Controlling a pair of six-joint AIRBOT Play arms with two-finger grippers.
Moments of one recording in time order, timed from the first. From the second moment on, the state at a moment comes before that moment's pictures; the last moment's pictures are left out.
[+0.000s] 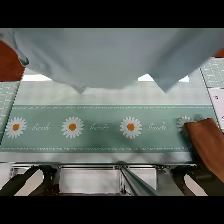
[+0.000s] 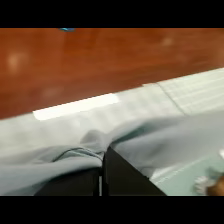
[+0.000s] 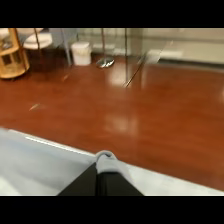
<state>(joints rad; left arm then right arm) 0.29 -0.99 1.94 0.72 -1.44 -1.34 0.07 -0.86 1.99 -1.21 1.30 1.52</state>
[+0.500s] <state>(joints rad) -0.08 -0.71 1.98 1.16 -1.48 -1.42 0.07 -0.69 2.01 -1.31 1.50 1.58</state>
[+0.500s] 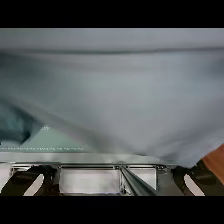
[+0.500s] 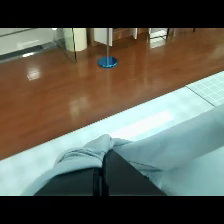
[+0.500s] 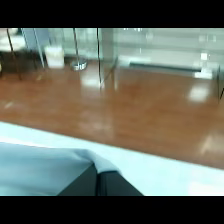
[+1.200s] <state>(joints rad) -0.17 -1.19 1.58 1.33 -1.27 -1.46 0.06 -0.89 1.27 -1.27 1.17 1.59</state>
